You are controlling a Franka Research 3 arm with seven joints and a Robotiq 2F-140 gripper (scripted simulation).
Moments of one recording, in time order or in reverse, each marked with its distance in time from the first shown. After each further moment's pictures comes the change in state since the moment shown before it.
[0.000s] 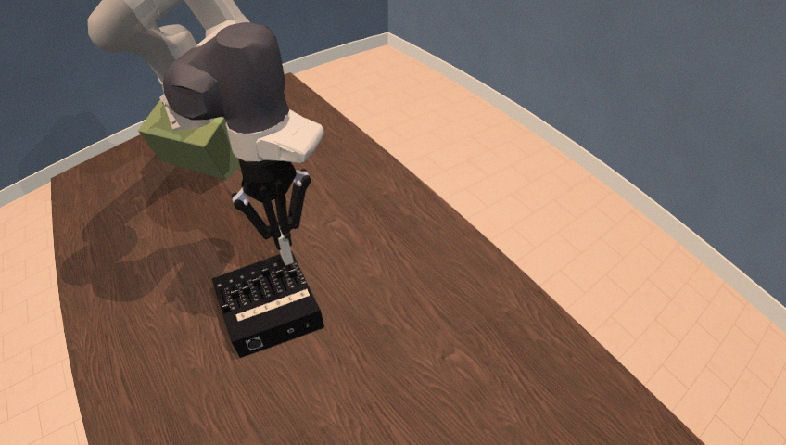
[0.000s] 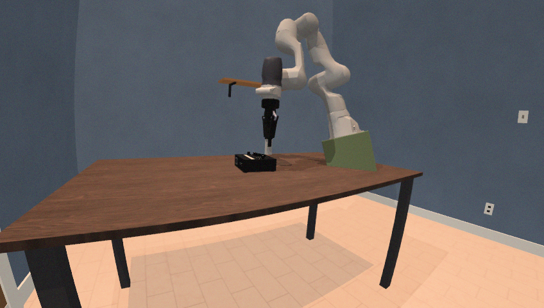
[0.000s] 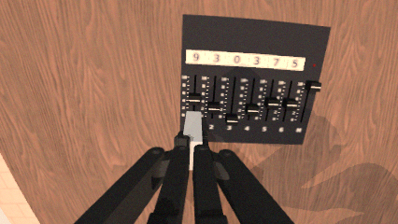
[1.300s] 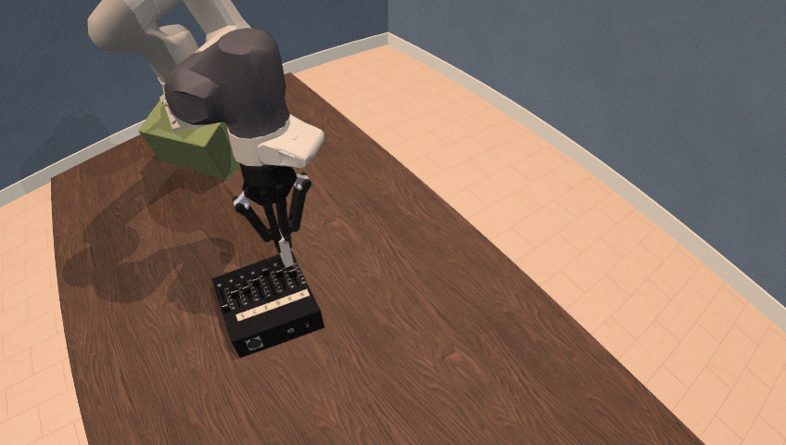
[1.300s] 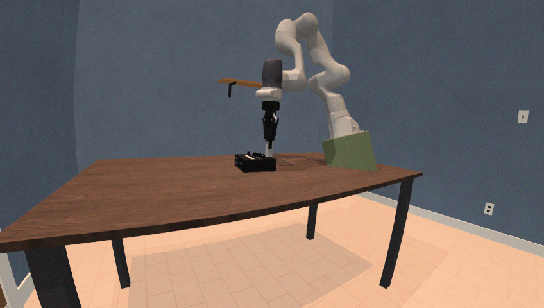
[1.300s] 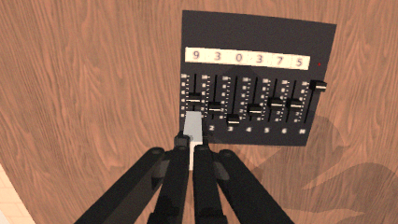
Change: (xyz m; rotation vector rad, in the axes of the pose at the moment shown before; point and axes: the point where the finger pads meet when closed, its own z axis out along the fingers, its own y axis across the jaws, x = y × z) arm -0.003 0.000 0.009 -0.002 -0.006 -0.004
